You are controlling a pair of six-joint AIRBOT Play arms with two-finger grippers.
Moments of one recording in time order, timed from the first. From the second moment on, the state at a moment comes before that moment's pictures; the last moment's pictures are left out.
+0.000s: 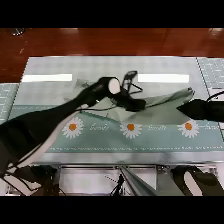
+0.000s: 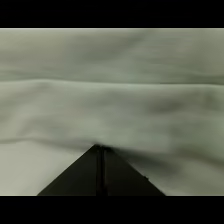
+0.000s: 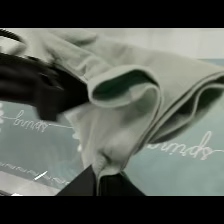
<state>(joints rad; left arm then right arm) -0.82 -1.82 1.57 0.93 -0.94 -1.69 -0.13 -0.61 0.91 -1.02 1.41 1.51</state>
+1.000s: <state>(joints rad) 0.13 -1.14 1.53 1.07 -1.31 -1.53 0.41 -1.27 1.31 -0.97 1.12 1.57</state>
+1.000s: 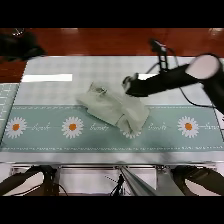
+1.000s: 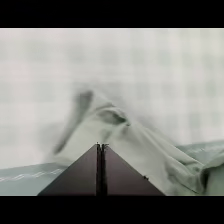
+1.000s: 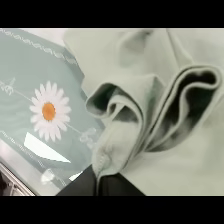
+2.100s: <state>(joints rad) 0.24 -0.53 0.51 0.94 -1.08 -1.47 0.20 -1.52 1.75 -1.01 1.38 1.54</state>
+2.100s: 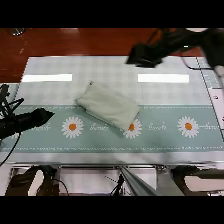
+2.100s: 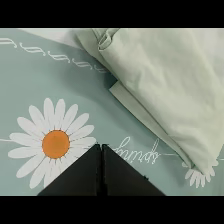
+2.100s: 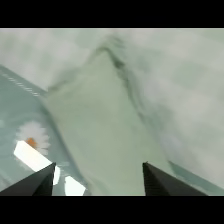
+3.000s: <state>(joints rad) 0.07 -0.53 0.50 0.93 -1.01 -1.47 0.15 -1.14 0.47 -0.54 0.80 1.47</state>
